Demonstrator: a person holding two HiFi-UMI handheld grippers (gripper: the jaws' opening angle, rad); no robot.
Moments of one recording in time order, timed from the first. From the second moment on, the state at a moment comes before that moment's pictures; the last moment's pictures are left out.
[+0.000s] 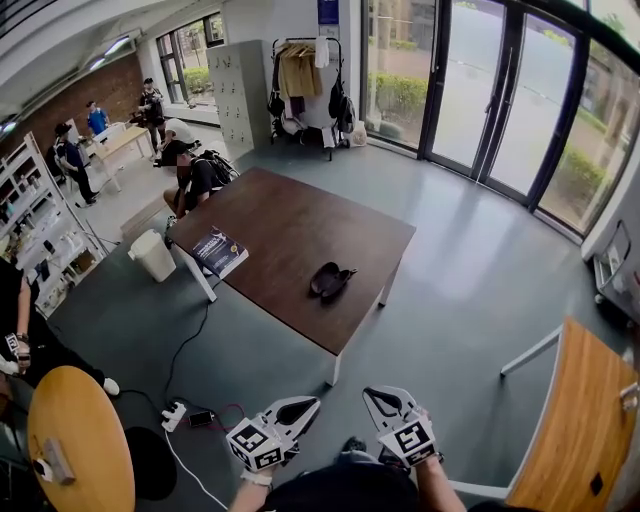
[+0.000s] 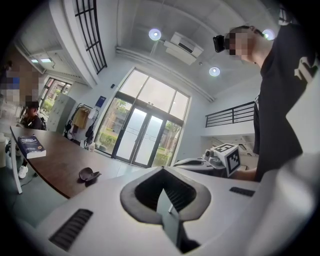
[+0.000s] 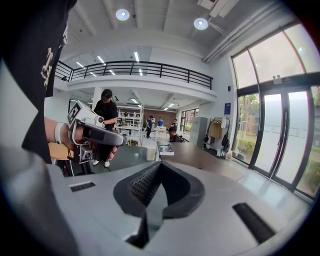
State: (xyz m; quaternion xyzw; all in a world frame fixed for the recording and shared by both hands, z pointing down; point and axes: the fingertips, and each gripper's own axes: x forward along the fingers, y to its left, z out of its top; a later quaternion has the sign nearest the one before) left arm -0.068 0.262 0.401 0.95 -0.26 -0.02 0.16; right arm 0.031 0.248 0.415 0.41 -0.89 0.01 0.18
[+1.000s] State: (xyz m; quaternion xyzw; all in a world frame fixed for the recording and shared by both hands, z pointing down) left arm 0.018 0.213 0.397 0.95 -0.28 -0.01 0.15; right arm 0.114 0.191 0.422 0.39 -0.91 0.02 0.15
